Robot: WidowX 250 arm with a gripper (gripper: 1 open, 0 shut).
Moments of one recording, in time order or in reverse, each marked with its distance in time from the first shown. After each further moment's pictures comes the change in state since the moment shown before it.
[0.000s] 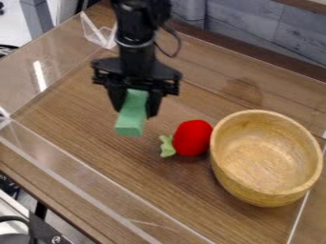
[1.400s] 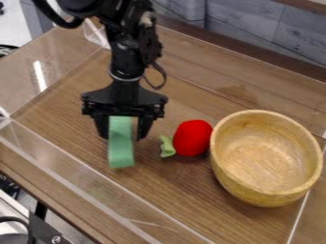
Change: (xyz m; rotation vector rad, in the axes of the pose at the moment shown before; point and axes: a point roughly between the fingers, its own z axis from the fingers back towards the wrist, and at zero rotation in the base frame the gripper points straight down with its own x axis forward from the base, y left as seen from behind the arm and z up) arm -0.006 0.020 -0.044 0.093 0.040 0.242
